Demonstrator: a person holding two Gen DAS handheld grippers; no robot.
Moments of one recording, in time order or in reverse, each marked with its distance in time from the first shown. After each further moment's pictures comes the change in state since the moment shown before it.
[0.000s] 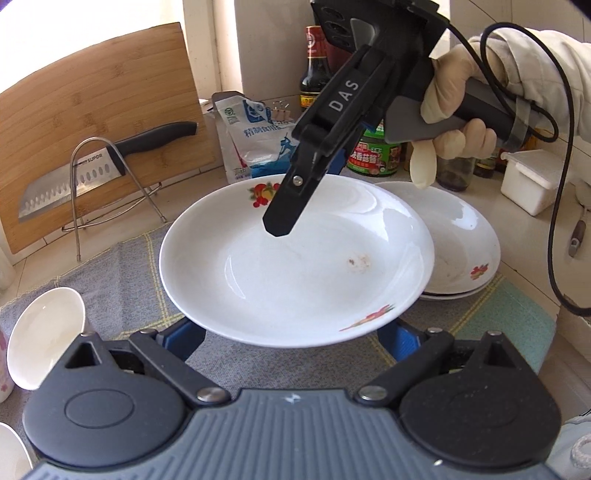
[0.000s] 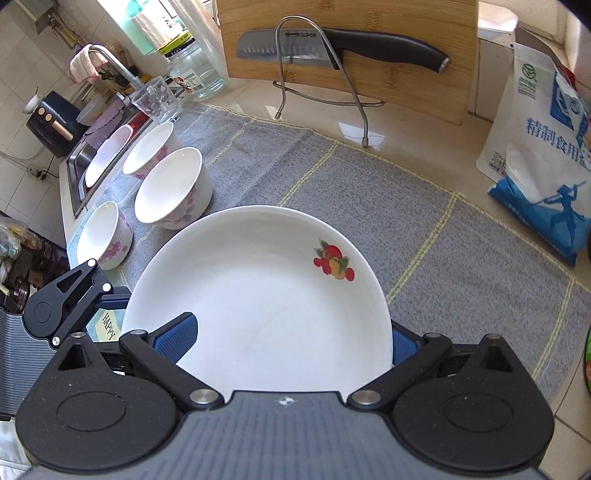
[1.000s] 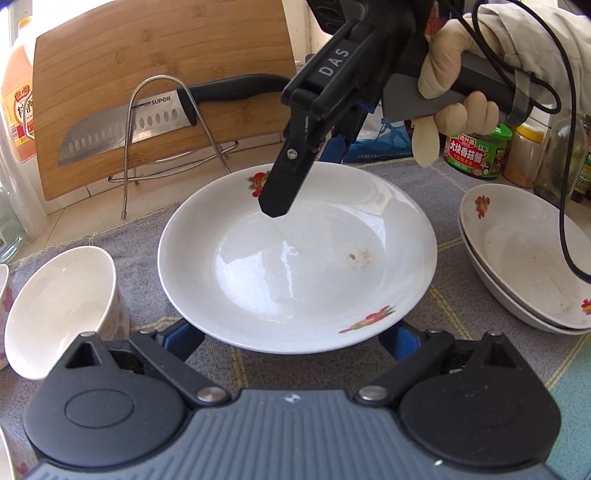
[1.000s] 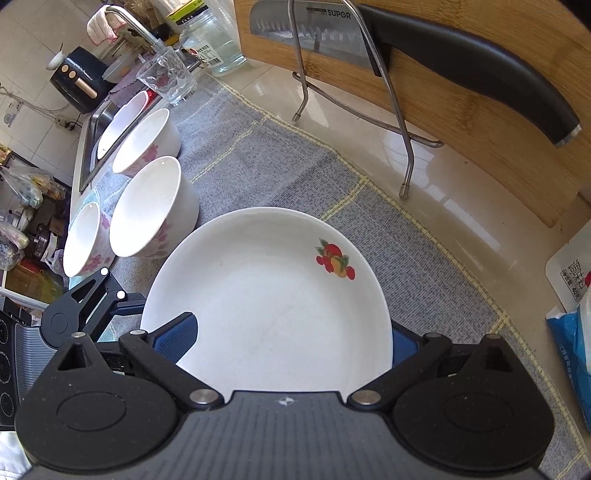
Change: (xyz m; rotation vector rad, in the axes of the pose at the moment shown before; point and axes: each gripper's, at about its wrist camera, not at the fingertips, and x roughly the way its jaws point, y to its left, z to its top) left arm 0.053 0.046 -0.008 -0.169 0.033 0.186; right arm 0.077 -0.020 0.100 -0.172 0.145 0.117
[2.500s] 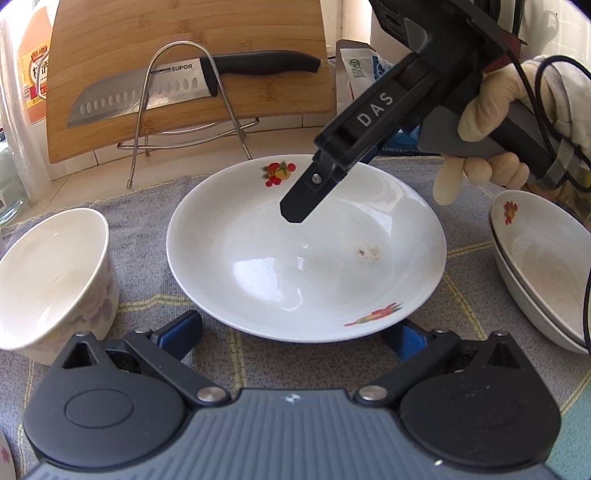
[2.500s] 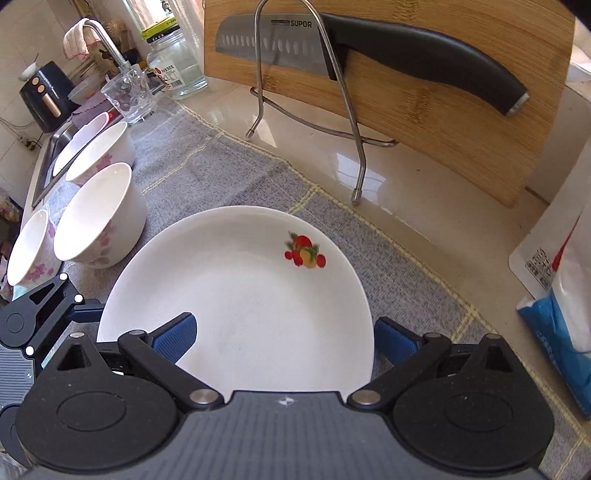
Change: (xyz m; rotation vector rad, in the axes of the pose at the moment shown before) left arm 0.029 0.012 -0.005 -0.101 0.020 0.015; right arm 0.017 -0.009 -0.019 -0.014 -0.152 -0.155
